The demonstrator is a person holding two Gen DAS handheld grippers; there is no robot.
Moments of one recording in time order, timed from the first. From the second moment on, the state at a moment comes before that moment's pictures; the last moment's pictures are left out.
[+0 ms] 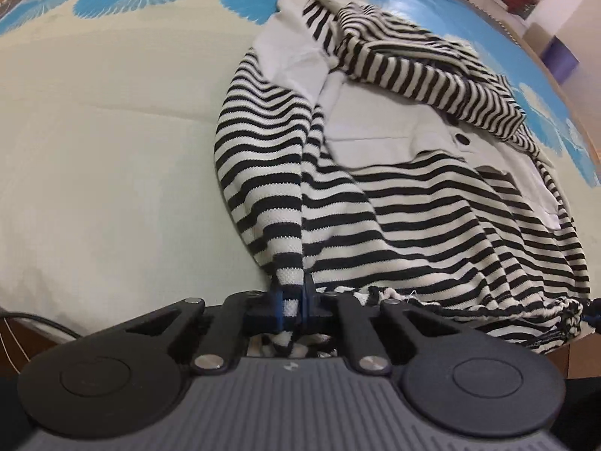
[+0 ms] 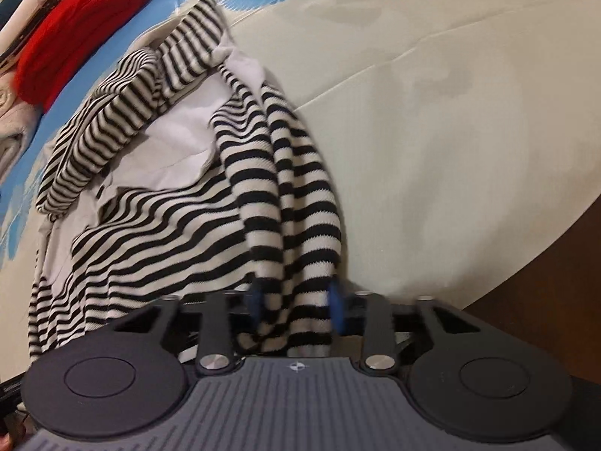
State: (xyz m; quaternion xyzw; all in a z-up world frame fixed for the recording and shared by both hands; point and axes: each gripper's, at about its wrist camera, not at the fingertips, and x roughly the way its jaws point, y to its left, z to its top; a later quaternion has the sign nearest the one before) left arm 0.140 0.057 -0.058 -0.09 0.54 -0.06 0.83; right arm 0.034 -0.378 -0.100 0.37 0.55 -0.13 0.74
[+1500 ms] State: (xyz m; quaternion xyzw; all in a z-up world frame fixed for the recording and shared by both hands) left arm 0.069 0.081 0.146 -0.10 0.43 -0.15 0.89; right arm -0.050 -0.407 0.135 0.34 0.39 -0.05 0.86
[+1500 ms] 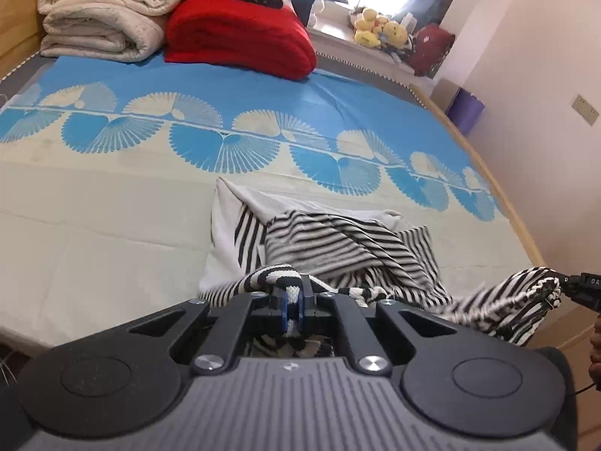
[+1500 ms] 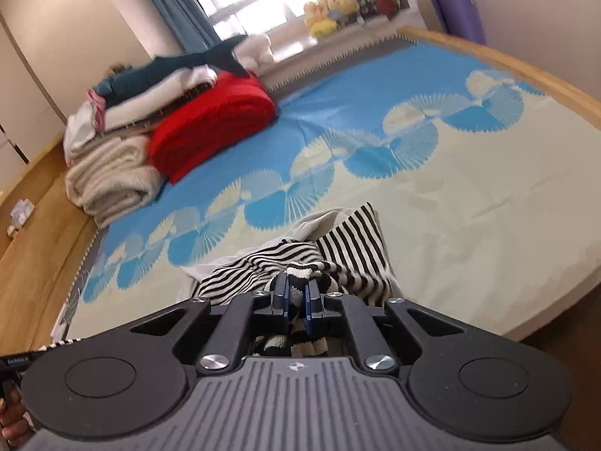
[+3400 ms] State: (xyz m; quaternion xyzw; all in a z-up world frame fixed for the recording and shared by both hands) left arm 0.343 0.020 -0.030 0.04 0.45 -0.13 0.88; right arm 0.224 -0.350 -0.073 0.02 0.42 -0.01 0.91
